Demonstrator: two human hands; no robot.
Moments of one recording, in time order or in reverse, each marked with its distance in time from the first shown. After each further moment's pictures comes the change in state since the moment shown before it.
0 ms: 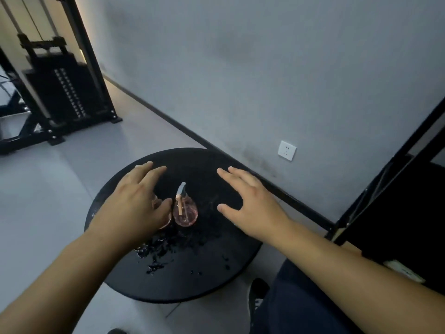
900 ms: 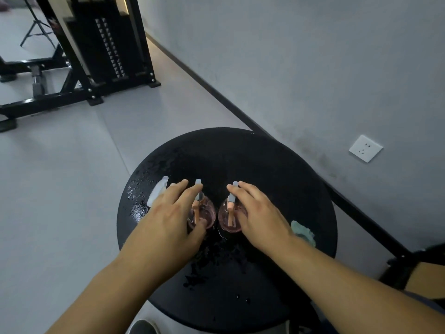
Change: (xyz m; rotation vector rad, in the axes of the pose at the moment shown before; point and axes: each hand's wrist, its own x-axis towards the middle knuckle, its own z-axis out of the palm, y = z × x) left_hand 0.039 -0.095 0.062 -0.114 -0.108 -0.136; right_hand 0.132 0.014 0.172 -0.074 -0.113 -0.055
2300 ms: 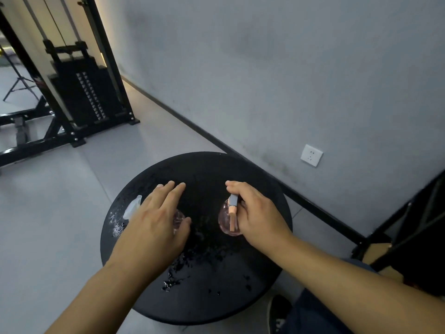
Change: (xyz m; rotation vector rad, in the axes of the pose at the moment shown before) left_hand -0.039 0.074 -0.017 0.125 0.130 0.134; right_hand -0.087 0.000 -0.105 0.317 0.239 -0.025
